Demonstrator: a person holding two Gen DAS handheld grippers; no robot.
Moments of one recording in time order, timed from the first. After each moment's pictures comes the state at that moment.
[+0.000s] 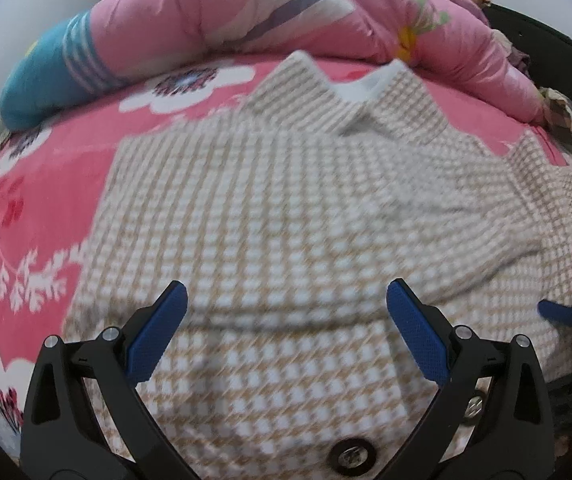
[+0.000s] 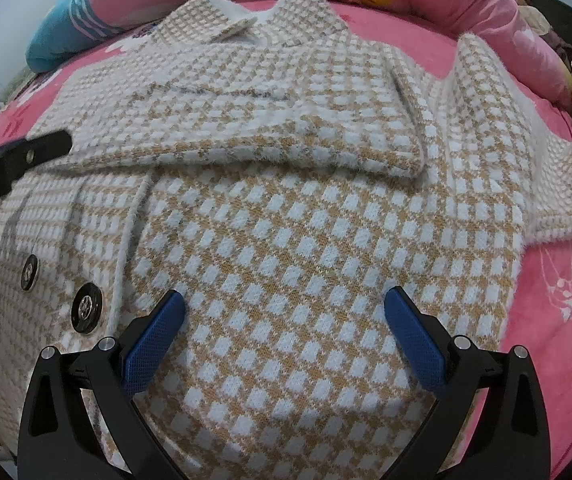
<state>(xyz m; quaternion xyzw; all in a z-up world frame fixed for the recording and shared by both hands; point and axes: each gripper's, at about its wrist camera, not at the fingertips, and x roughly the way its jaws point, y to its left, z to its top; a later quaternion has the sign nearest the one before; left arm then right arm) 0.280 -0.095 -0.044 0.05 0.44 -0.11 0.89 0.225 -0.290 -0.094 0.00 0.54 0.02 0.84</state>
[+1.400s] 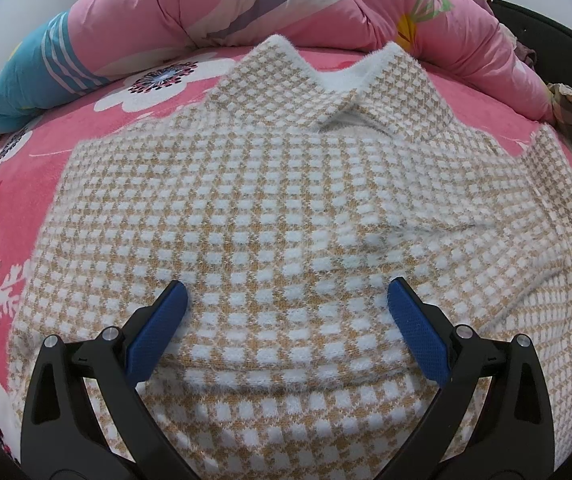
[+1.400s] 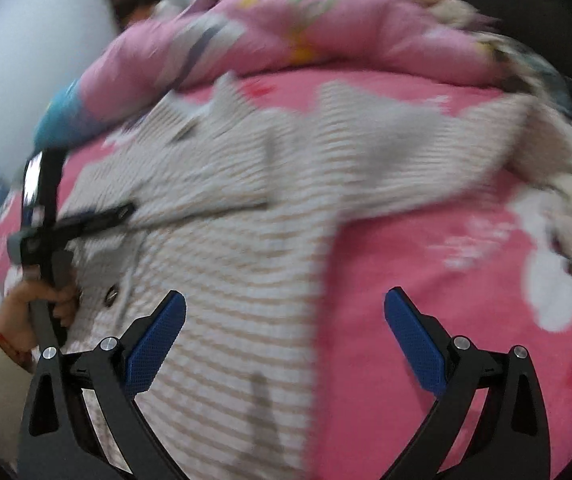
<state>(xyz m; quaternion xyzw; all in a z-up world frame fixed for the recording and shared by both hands) 0.315 -0.133 -0.079 0.04 0.45 -0.11 0.89 0.080 -0.408 -0.005 0.11 0.43 -0.04 0.90</state>
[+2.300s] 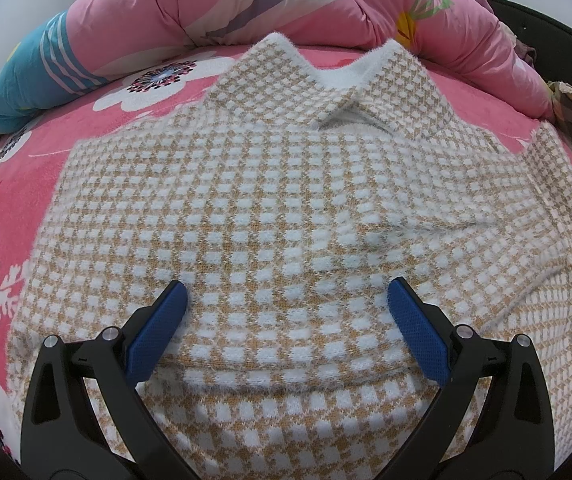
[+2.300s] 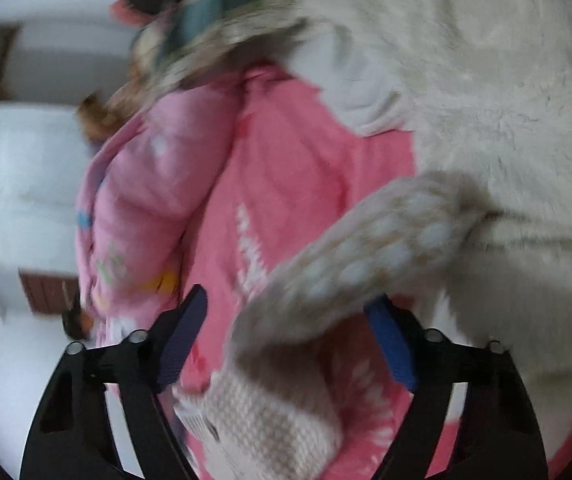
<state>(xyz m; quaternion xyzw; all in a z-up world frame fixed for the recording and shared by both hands) 0.315 -0.133 -0.079 0.04 0.45 -0.10 0.89 0.193 -0.719 -0.045 0.62 0.30 -0.19 0.70</state>
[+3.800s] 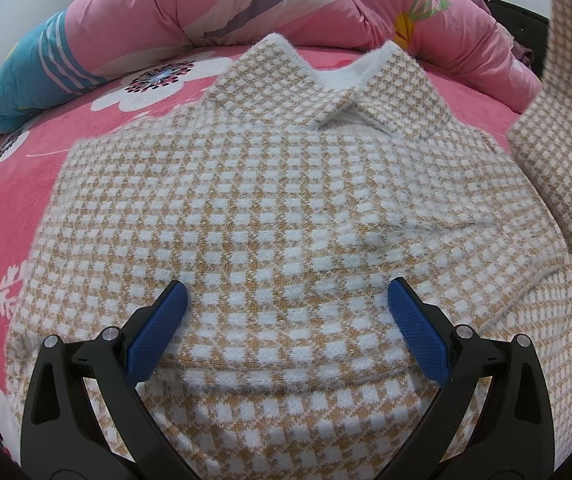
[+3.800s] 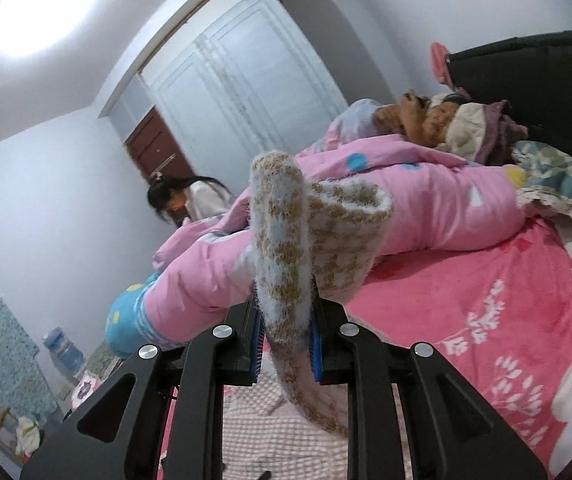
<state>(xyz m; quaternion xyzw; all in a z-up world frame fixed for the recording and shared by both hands) 0.312 -0.129 -0.081 0.03 0.45 -0.10 0.89 0.235 -0.418 0.199 0.25 0.18 0.02 0.95</state>
